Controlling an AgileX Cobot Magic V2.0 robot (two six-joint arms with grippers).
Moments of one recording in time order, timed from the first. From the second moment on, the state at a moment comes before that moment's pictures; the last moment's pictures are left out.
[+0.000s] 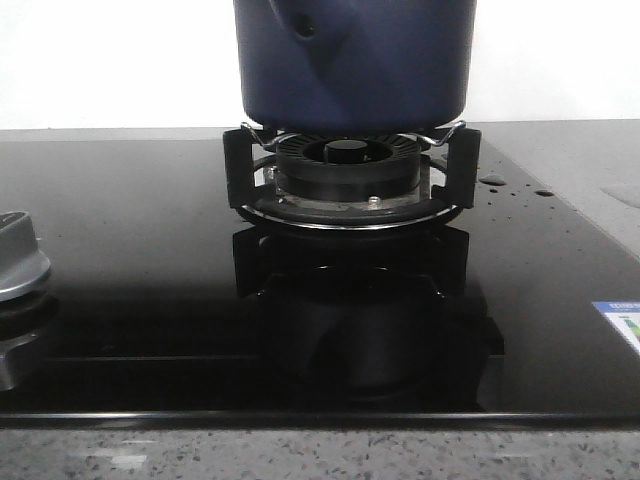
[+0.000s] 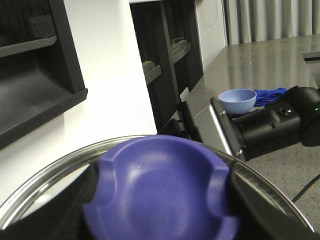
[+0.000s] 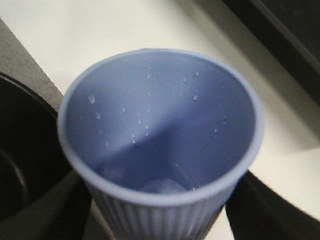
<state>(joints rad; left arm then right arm) -0.19 1.34 -1.51 -1.45 1.05 1.49 0.29 1.28 -1.11 -0.41 0.03 -0.40</state>
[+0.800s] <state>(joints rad) -0.19 1.34 -1.51 -1.45 1.05 1.49 0.29 1.43 -1.21 -0.80 -0.06 -0.50</state>
